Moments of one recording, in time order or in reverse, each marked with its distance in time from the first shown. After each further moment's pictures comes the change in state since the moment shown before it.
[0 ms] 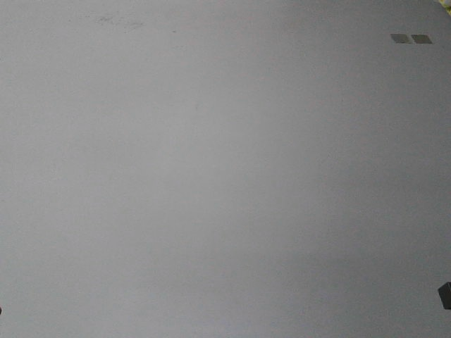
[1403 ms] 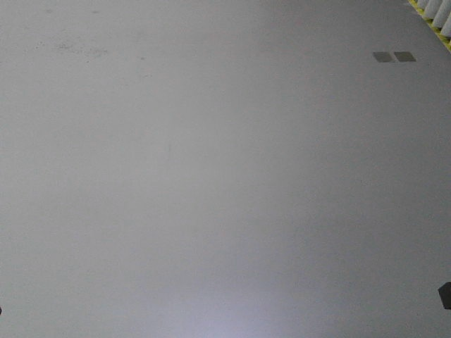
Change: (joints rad) left arm 0.000 0.000 0.000 0.000 0.000 0.000; right arm 0.000 0.000 0.000 0.000 0.000 0.000
